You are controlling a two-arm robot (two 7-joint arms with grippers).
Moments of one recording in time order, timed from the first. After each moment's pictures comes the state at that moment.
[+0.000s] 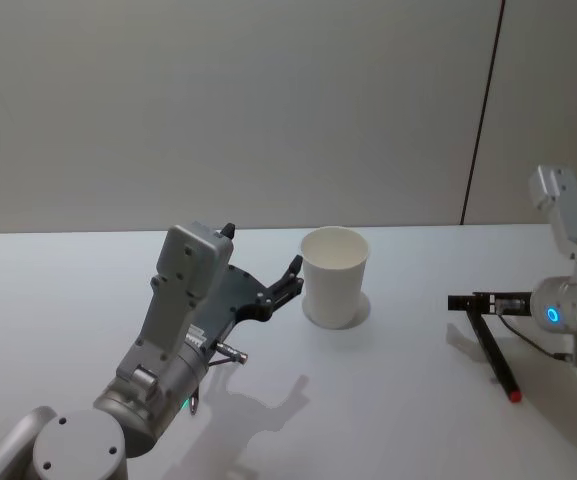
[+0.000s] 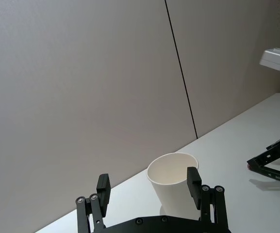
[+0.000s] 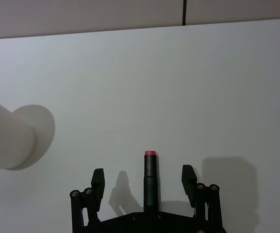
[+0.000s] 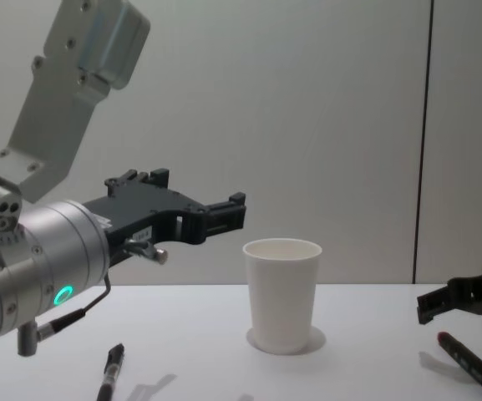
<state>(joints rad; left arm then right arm) -0.24 0.38 0.45 -1.63 -0.20 0.01 -0.01 0.58 0.17 -0.18 -1.19 0.39 0.89 0.03</state>
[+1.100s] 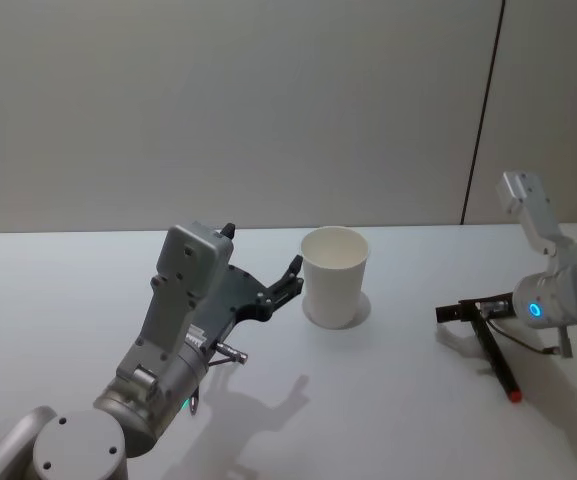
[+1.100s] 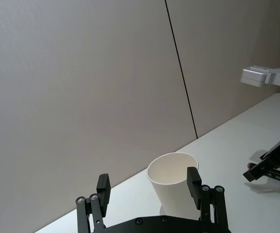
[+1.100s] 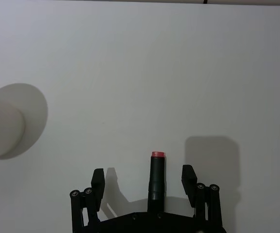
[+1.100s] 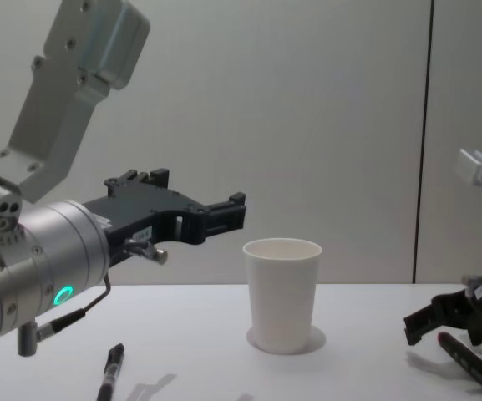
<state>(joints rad) -0.24 0.38 0.45 -1.63 -0.20 0.01 -0.01 0.69 0.14 -0.23 -1.01 0.25 0.93 0.15</state>
